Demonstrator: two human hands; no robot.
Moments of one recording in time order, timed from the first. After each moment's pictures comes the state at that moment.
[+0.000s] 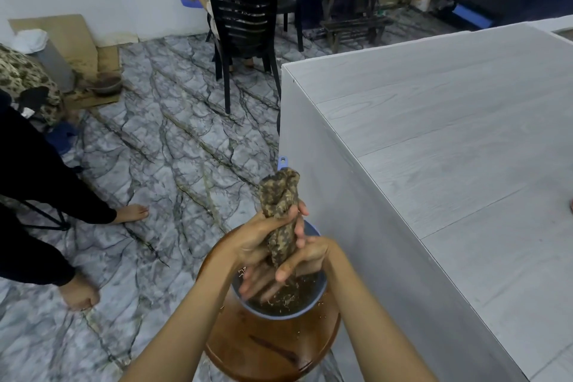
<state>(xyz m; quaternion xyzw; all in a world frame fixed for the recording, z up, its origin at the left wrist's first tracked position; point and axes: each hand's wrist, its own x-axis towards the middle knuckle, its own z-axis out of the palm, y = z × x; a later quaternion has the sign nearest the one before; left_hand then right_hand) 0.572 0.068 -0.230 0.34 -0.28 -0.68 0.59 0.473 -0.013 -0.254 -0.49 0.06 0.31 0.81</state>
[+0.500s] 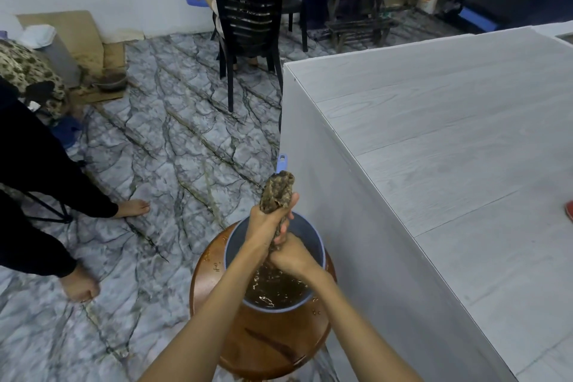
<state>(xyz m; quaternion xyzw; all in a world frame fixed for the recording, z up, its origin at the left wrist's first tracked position) 0.548 0.048 -0.254 0.61 -0.13 -0.45 0.64 0.476 0.022 -0.276 -0.77 0.36 0.04 0.52</state>
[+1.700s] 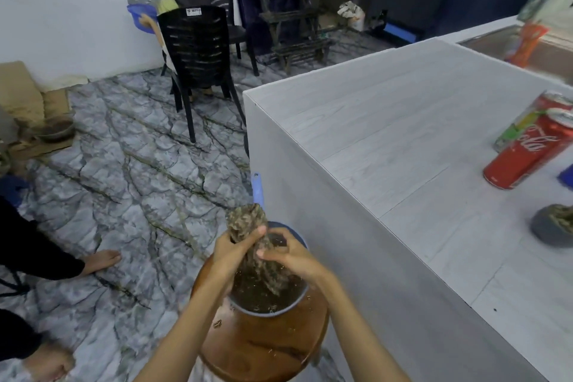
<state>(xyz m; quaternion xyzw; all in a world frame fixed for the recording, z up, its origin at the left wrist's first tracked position) 0.576 0.091 -0.262 0.62 -0.20 -0.45 0.61 0.448 0.031 -0.251 -0.60 0.41 -0.07 0.68</state>
